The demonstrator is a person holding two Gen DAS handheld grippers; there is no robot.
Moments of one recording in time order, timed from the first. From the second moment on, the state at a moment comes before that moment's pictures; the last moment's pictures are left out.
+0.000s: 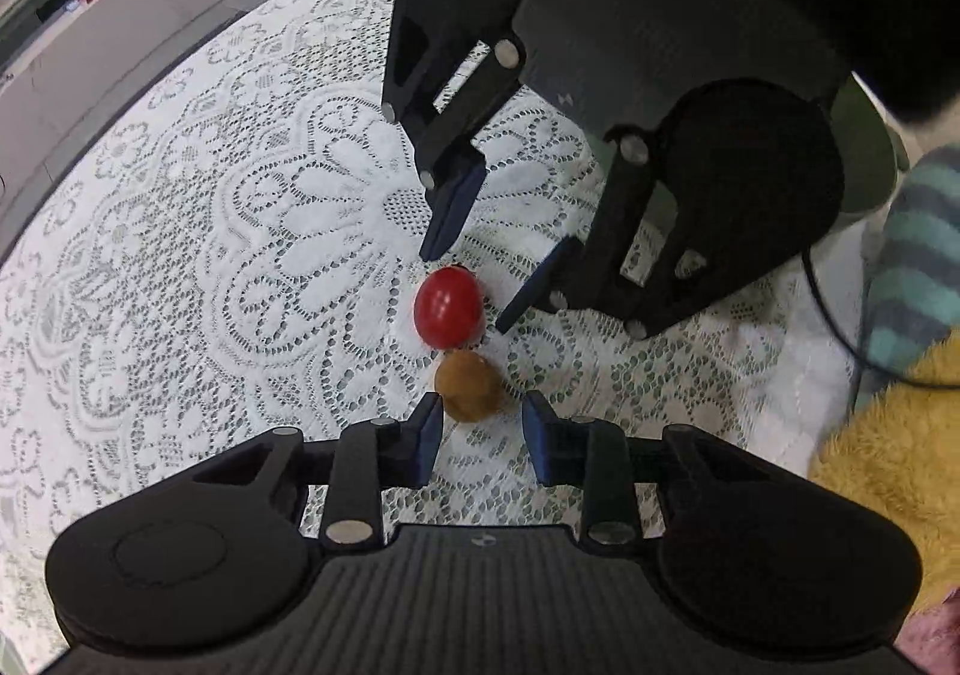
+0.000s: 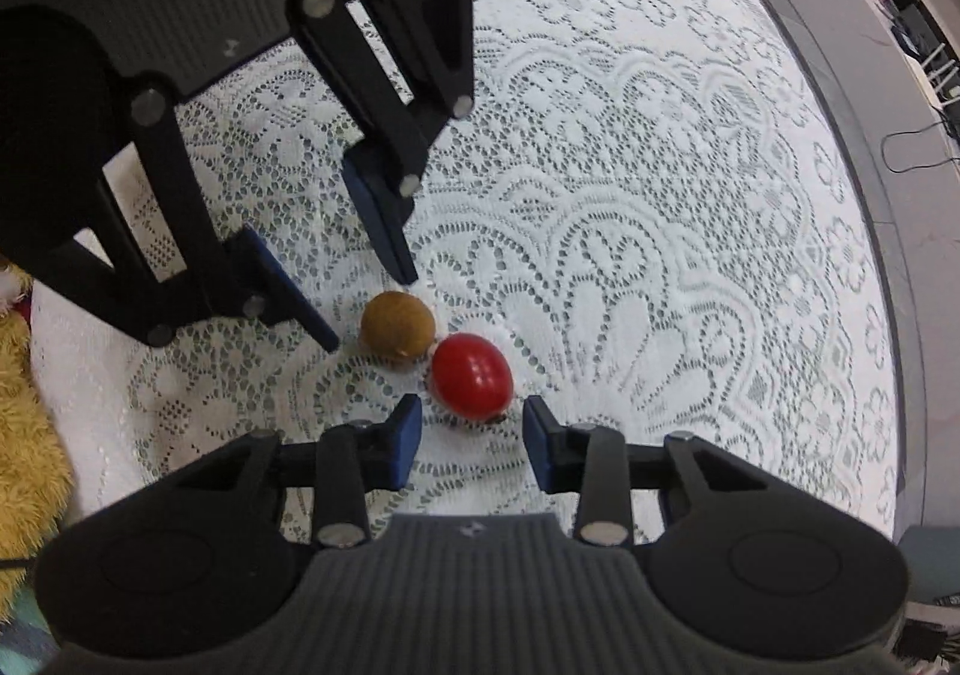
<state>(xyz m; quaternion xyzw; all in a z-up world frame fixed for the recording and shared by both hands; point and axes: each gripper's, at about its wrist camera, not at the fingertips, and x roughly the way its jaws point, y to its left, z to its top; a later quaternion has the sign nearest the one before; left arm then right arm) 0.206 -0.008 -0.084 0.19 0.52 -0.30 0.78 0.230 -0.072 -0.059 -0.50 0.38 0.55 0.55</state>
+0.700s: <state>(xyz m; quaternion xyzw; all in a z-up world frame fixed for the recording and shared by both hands) 0.226 -0.003 -0.099 0.13 0.54 -0.29 0.78 0.239 -0.068 -0.070 -0.47 0.39 0.56 0.56</state>
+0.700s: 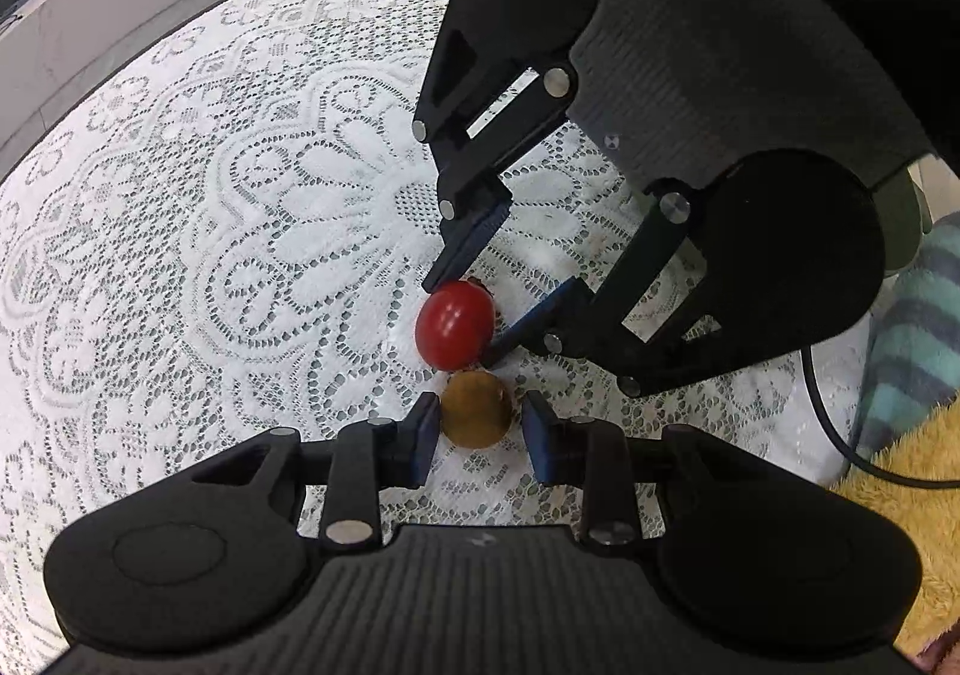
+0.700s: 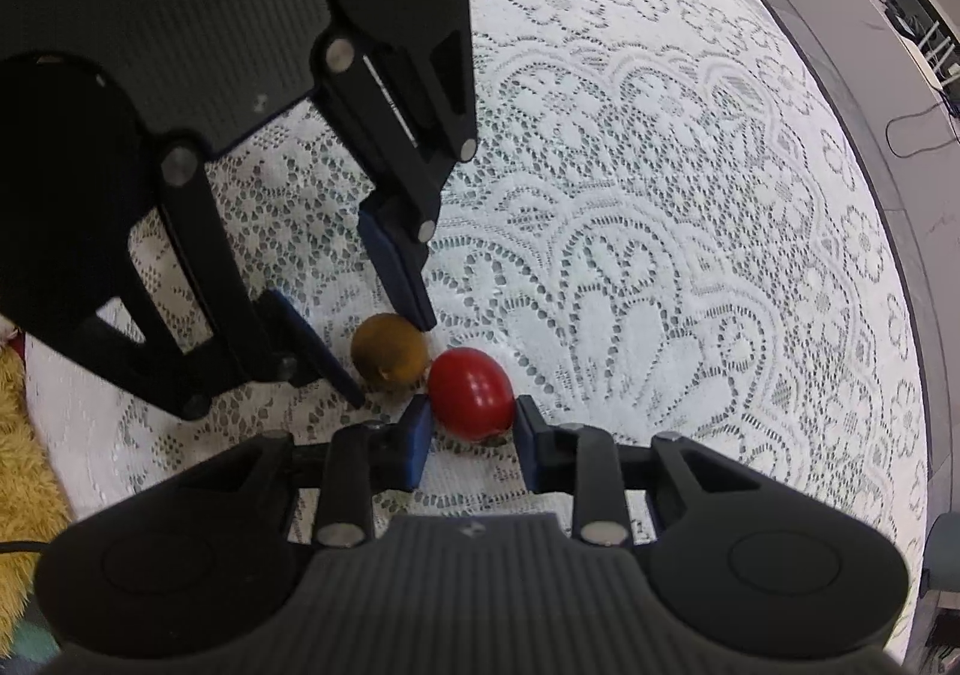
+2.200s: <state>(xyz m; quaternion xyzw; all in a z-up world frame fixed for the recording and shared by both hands) 0.122 -0.064 0.002 0.13 0.49 -0.17 0.84 0.138 -0.175 0.025 -0.34 0.41 0.46 0.71</state>
